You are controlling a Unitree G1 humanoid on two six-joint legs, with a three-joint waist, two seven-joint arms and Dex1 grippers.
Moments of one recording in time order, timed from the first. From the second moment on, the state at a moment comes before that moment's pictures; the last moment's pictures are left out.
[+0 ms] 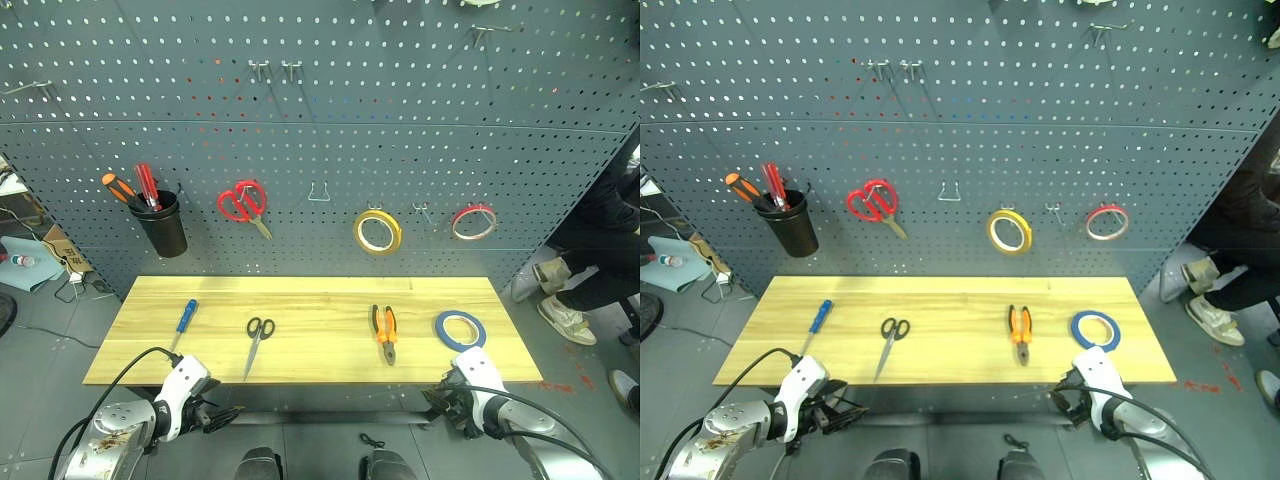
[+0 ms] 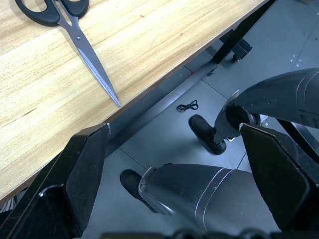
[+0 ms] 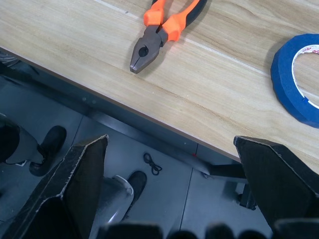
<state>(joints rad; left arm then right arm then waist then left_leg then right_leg) 0.21 0.64 0.01 0.06 -0.21 0.31 -0.89 0.25 -0.52 -0.01 -0.21 0.08 0.56 0.51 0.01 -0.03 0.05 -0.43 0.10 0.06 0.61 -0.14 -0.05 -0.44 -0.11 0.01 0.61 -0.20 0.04</state>
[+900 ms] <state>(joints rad) -0.23 0.54 -0.13 -0.34 -0.43 0.49 -0.95 -0.22 -0.77 0.01 0.06 0.07 0.57 0.69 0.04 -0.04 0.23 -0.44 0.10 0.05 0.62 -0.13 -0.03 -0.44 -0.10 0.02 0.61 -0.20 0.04</state>
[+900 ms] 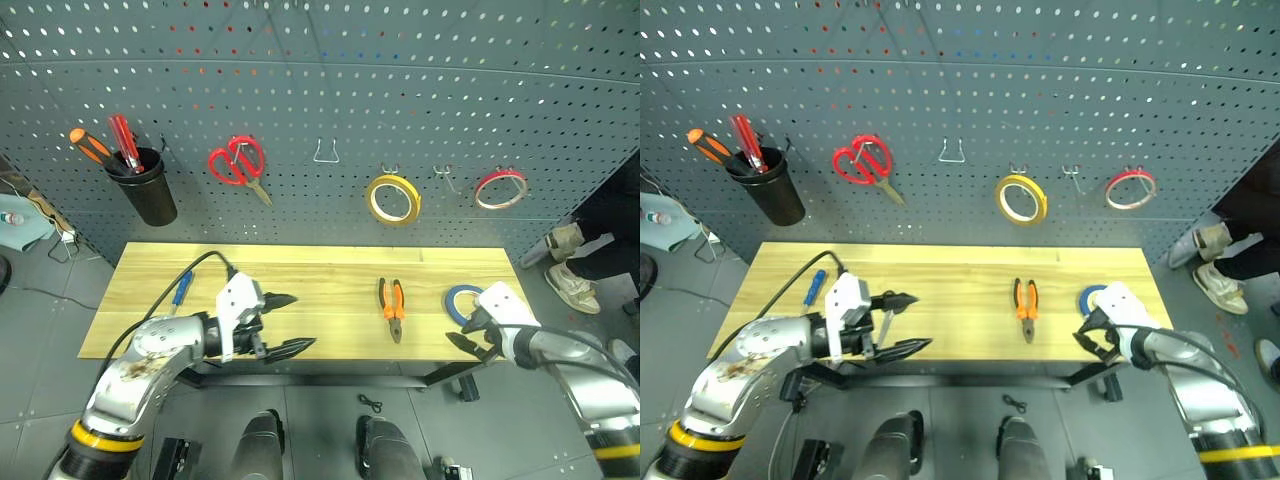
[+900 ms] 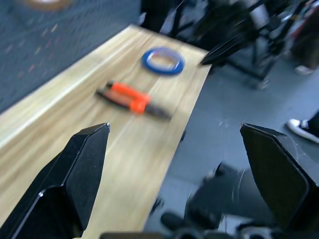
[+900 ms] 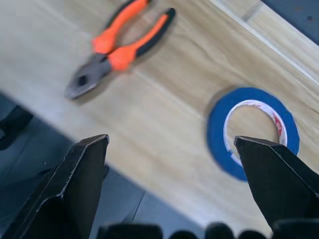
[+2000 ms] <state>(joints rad) -0.46 0.31 -0.25 -0.16 -0.43 0.33 -1.03 -0.73 -0.66 0.11 1.03 -0.04 0.31 0.80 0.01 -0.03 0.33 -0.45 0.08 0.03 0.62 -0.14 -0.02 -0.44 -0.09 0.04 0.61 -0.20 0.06</state>
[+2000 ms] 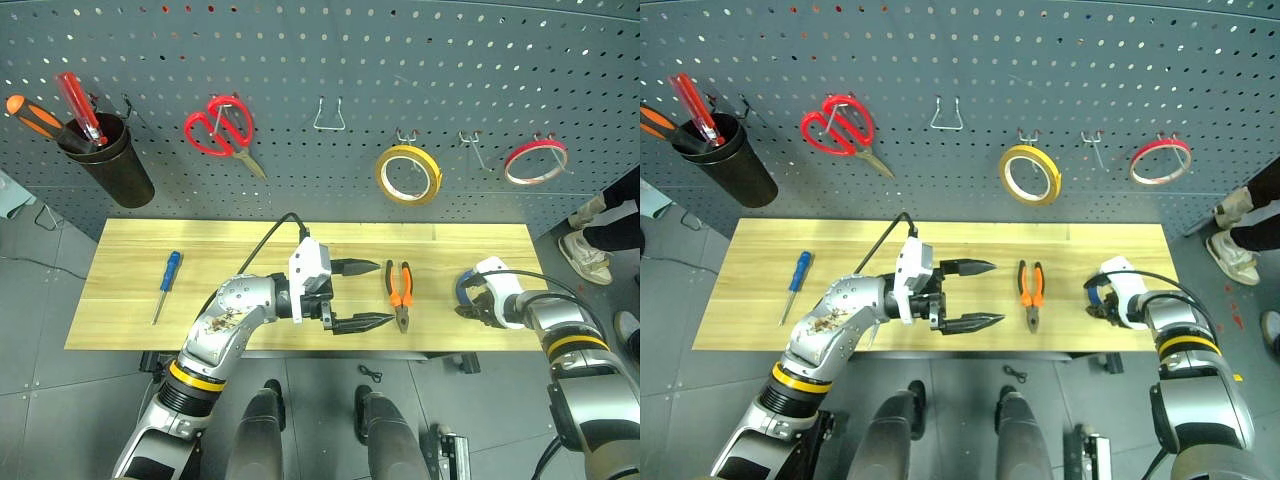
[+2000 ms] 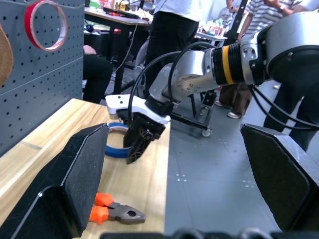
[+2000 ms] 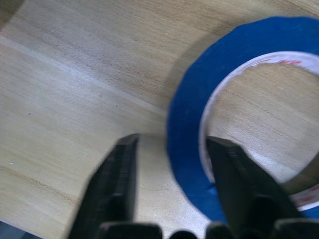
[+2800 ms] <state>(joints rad) -0.59 0.28 0.03 -0.22 -0.83 0.77 -0.80 -0.08 -0.60 0.00 -0.25 -0.39 0.07 0.19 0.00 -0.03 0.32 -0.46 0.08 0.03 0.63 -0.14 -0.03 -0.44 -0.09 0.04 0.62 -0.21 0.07</state>
